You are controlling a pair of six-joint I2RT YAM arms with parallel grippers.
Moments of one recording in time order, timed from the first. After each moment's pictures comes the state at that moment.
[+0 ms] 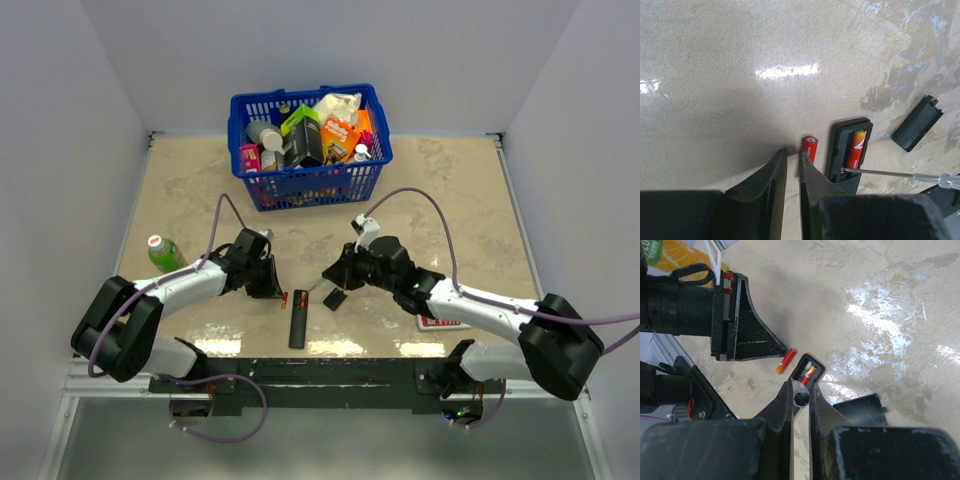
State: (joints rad) left arm -0.53 1.38 0.61 -0.29 0.16 -0.64; right arm 0.82 1.26 0.58 0.23 -0.10 0.63
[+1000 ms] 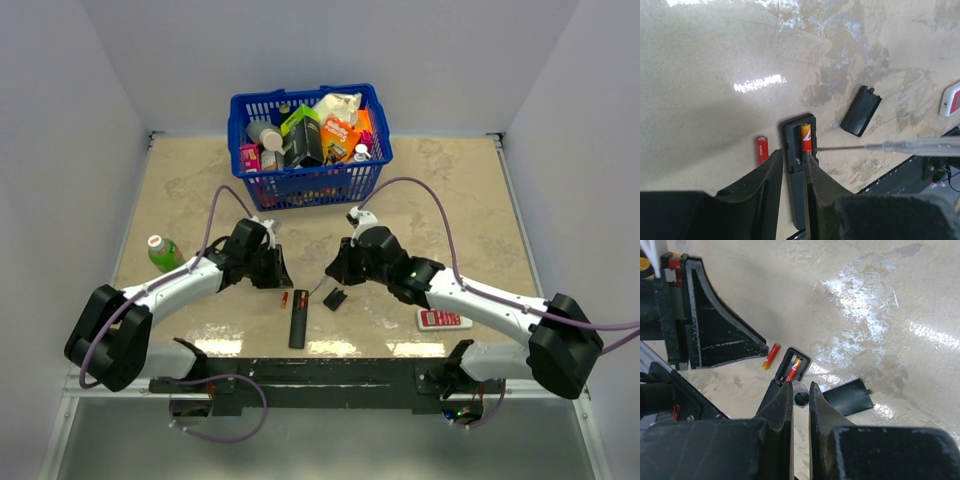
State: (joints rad) left arm -0.52 1.33 0.68 -0.30 0.27 -0.60; right arm 0.86 1.24 0.75 -0.09 0.02 0.63
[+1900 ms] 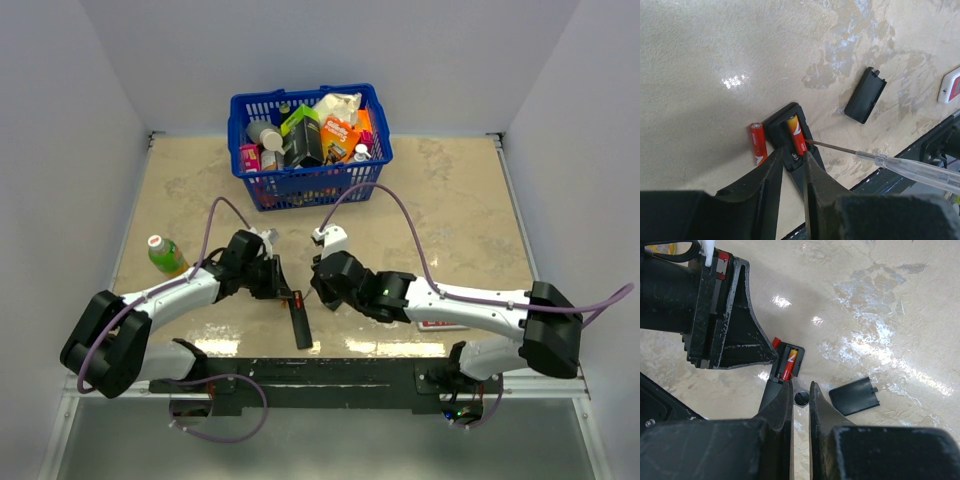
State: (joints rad) left arm -0.52 1.29 0.56 -0.20 0.34 -0.64; right arm 1.15 1.35 0.90 -0.21 0.40 0.55
